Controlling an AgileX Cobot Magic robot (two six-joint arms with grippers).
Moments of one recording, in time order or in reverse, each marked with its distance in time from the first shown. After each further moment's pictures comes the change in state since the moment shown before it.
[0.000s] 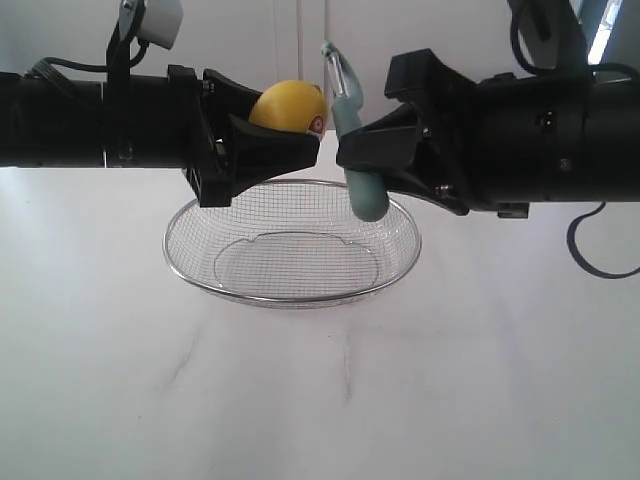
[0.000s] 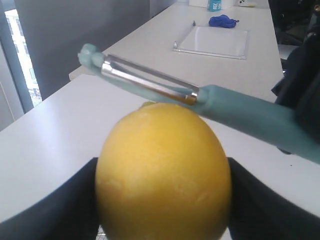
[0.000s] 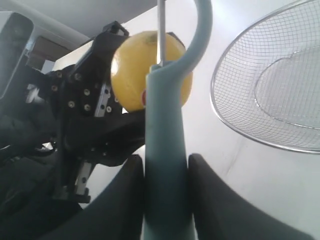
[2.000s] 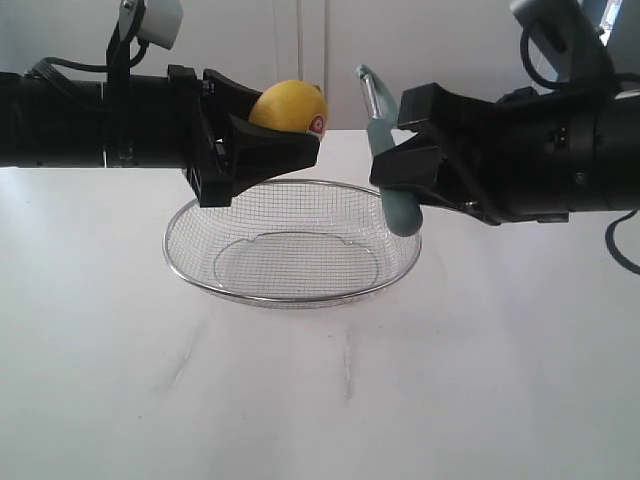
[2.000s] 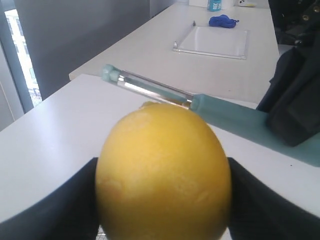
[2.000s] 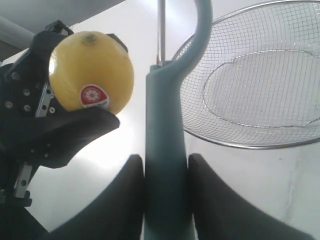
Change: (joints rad) left arm 0.000 0.000 0.000 0.002 0.000 0.000; right arm 0.000 -0.026 0.000 -0.274 -0.056 0.186
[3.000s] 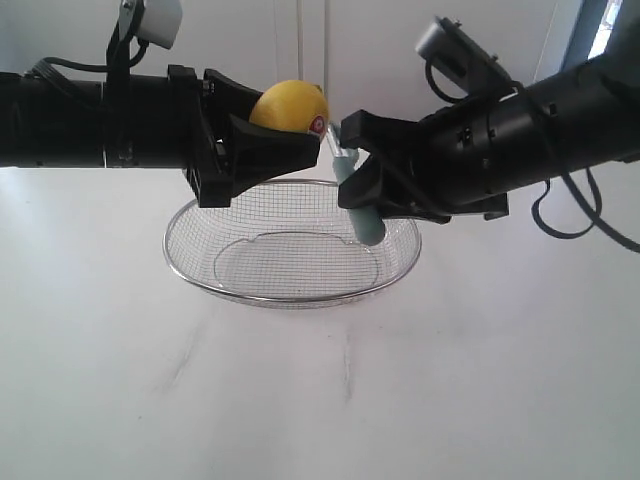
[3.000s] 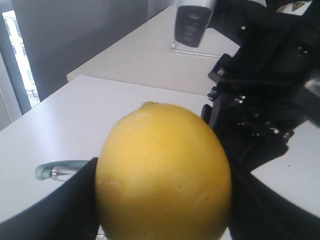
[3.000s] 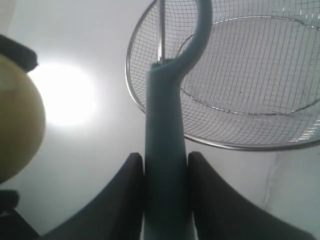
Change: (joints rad) left arm 0.000 0.000 0.000 0.000 0.006 0.000; right arm 0.000 0.308 -0.193 -0.125 0.093 0.058
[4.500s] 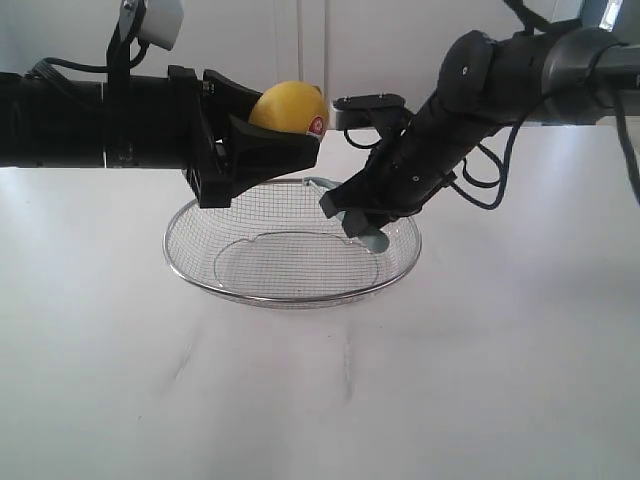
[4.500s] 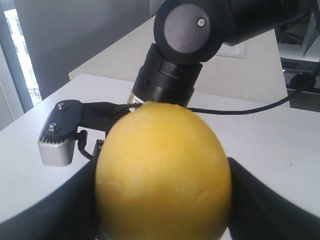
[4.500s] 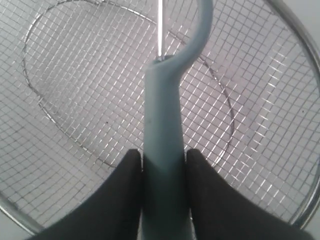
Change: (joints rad) left arm 0.000 0.000 0.000 0.002 -0.005 0.002; right arm 0.000 0.527 -0.442 -0.469 0.103 -0.113
